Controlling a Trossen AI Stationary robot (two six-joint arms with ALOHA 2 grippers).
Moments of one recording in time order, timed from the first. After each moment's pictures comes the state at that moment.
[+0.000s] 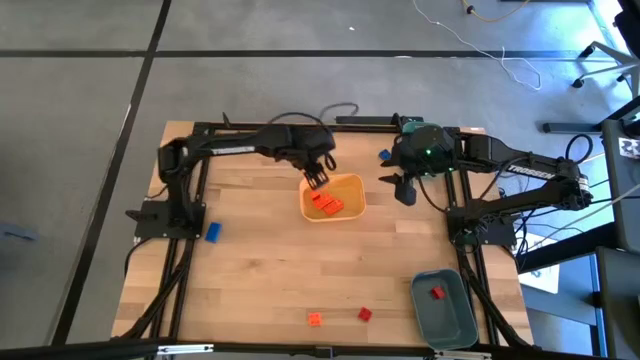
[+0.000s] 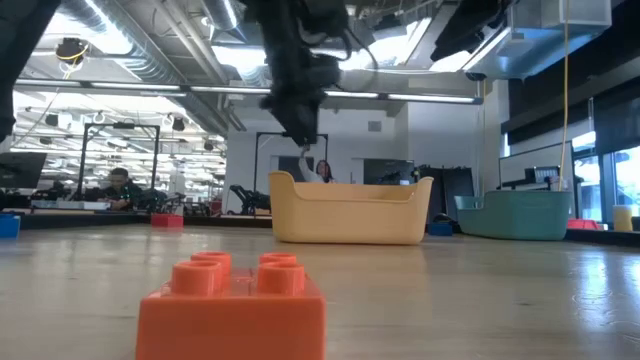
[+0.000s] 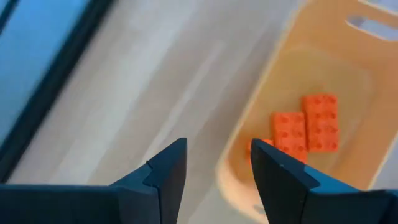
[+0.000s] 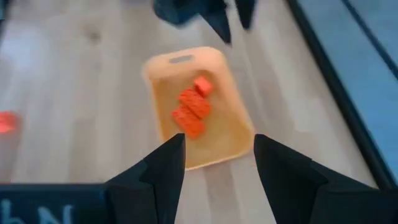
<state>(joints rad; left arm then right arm) 0.28 1.85 1.65 -0.90 -0.20 -0.23 -0.20 1.12 1.18 -0.82 -0.01 -0.02</state>
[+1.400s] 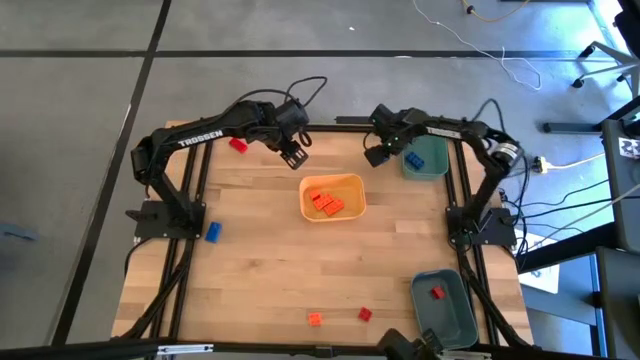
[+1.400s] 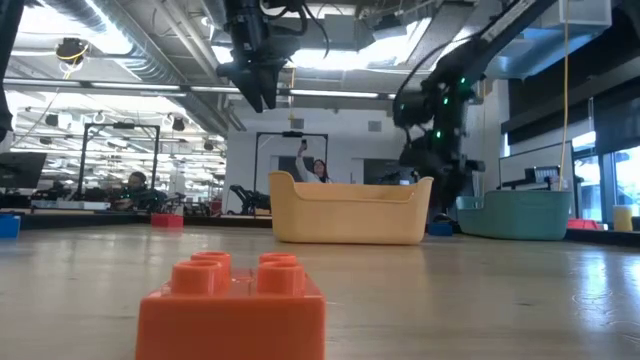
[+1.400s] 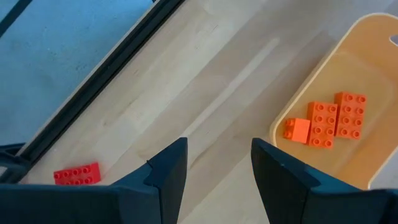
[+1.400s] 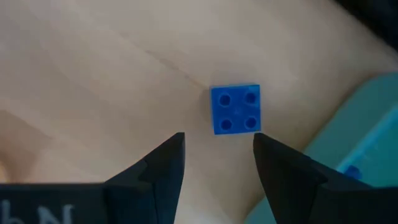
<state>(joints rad) 0.40 1.65 1.65 -1.09 -0.22 -0.32 -0.72 1.77 1.18 -0.79 0.08 0.27</state>
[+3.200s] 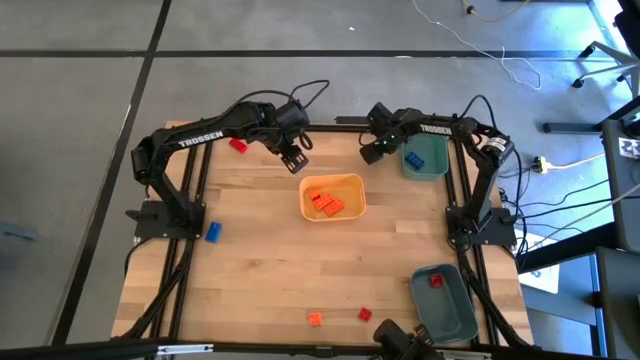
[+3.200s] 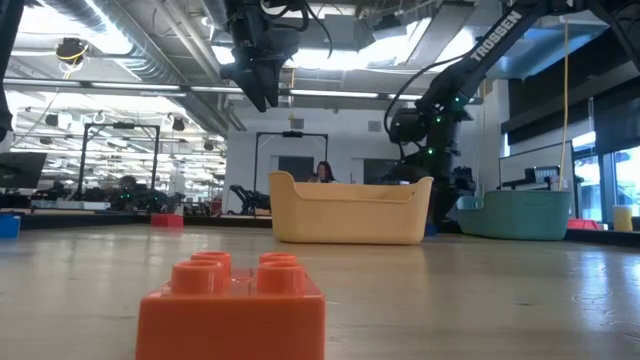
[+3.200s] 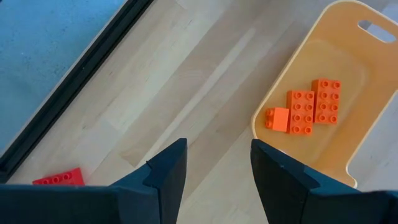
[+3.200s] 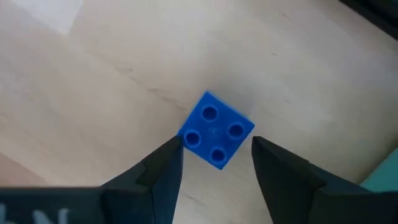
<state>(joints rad) 0.39 1.66 1.65 -1.09 -0.14 -0.28 -0.75 1.87 1.19 -0.67 0.00 0.27</state>
